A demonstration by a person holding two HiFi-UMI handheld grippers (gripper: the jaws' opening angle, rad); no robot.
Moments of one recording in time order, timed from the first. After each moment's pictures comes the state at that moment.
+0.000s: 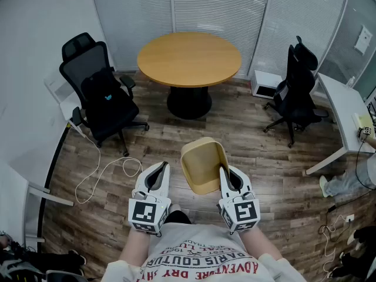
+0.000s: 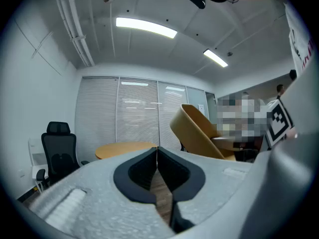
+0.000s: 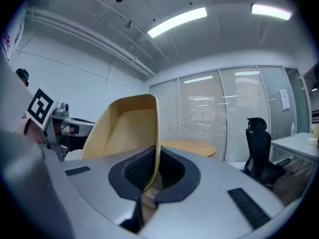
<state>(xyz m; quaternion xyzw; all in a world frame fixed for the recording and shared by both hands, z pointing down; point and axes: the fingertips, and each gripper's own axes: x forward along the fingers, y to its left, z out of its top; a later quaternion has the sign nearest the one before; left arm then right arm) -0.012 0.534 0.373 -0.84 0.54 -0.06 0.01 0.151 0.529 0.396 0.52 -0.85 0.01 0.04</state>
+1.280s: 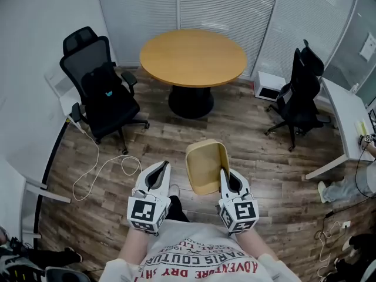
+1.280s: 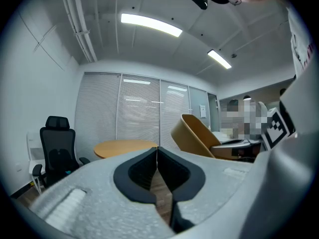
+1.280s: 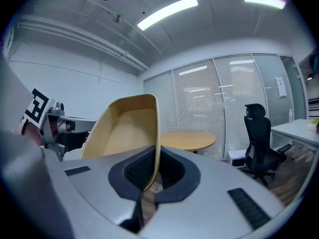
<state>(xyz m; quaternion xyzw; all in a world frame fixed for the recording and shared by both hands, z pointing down) -0.022 0.497 0.382 -0.84 0.54 -0.05 -0.01 0.146 0.490 0.426 0.53 -0.84 0.07 0.05</state>
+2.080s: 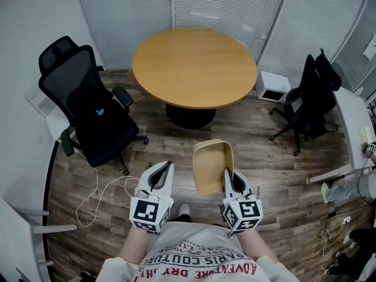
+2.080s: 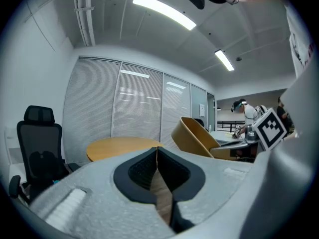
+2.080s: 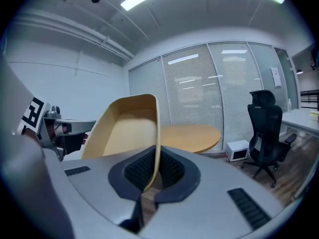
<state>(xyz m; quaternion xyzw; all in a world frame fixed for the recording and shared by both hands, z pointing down) -0.133 0.230 0.391 -0.87 0.49 -0.06 -0.04 0.040 0.240 0.440 0.58 -0.80 0.13 0.06</state>
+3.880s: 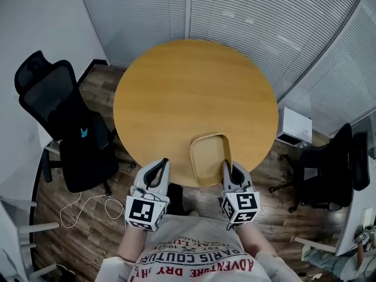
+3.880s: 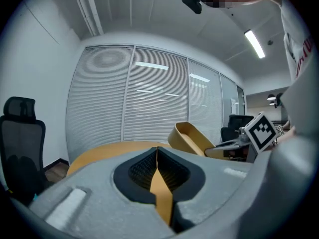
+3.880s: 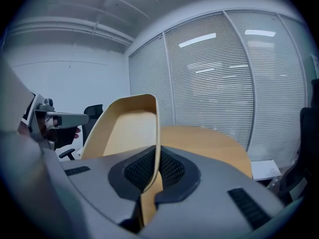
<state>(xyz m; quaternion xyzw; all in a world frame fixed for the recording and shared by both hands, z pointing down) -0.044 -0.247 0.415 -0.81 0.59 -0.06 -0.06 0.132 -0.293 0.473 0.49 -0.86 0.12 0.12</state>
